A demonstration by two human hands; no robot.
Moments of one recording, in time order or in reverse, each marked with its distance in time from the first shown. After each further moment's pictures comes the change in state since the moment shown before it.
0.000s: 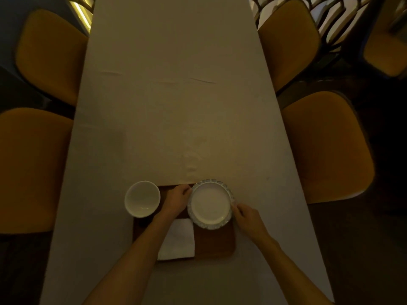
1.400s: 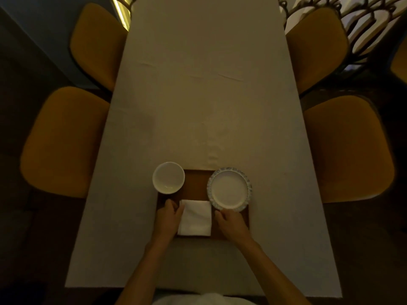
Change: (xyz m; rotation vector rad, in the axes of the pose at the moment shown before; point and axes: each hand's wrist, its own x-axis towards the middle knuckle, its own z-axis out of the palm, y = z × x) left_hand -0.108 -0.080 0.000 -0.080 0.286 -0.252; right_hand -0.053 -0.061 0.075 -0.065 -0.145 0.032
